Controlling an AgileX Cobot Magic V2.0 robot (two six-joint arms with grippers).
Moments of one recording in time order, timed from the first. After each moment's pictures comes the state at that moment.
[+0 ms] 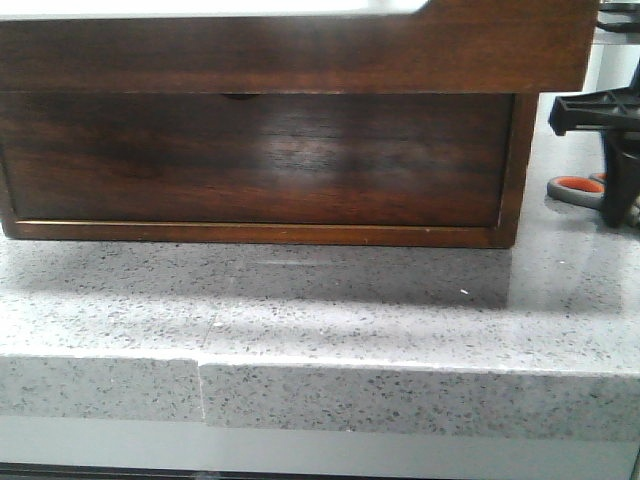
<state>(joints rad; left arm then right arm) -0.29 0.45 -0.73 -0.80 0.83 0.70 0.09 1.58 -1.09 -0.03 0.81 0.21</state>
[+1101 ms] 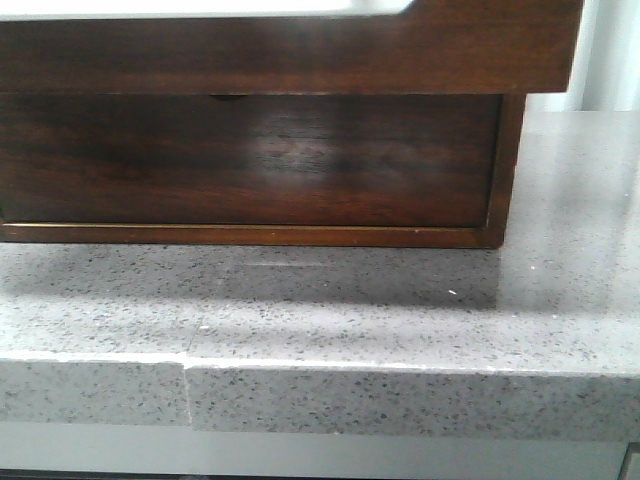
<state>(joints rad) -0.29 0.45 -0.73 -0.81 0.82 0.70 0.37 1.02 -1.49 -0.06 0.87 -0.31</state>
